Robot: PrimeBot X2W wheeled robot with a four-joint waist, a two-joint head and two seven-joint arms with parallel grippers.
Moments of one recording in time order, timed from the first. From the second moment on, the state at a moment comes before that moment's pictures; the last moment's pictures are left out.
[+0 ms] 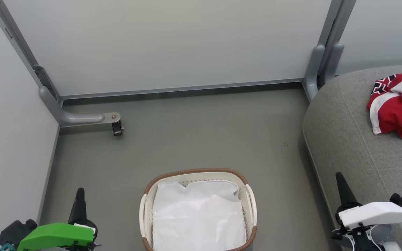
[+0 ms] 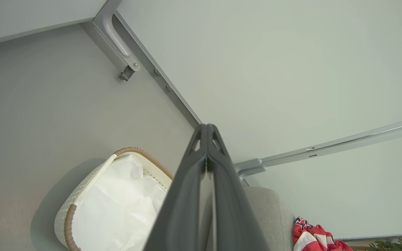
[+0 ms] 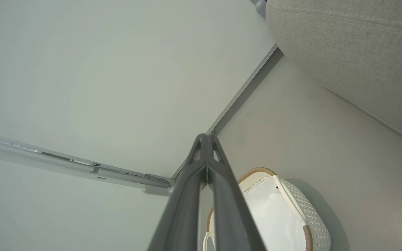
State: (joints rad) left arm -0.01 0.07 0.02 0.27 -1.12 -0.09 -0.03; right arm -0.05 -0.05 -0.04 0.27 1.08 0.13 -0.04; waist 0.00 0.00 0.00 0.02
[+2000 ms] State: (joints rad) left arm -0.09 0.05 0.10 0.25 -1.57 -0.12 0.10; right arm -0.10 -0.05 -0.10 0.25 1.57 0.13 0.10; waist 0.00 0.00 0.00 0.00
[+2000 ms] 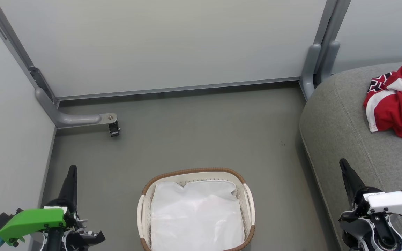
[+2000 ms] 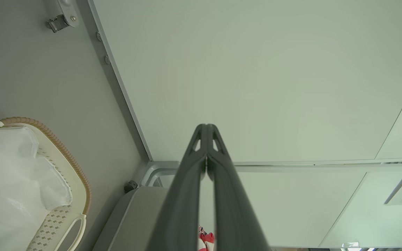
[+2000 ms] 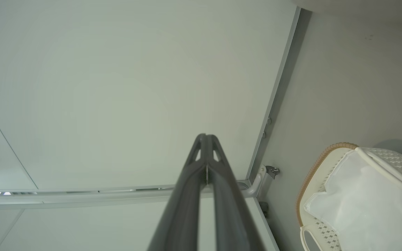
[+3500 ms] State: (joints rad) left arm -0.10 0.05 0.11 0.25 -1.61 -0.13 0.11; right arm -0.10 -0.05 -0.11 0.25 1.61 0.13 0.11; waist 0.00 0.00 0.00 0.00
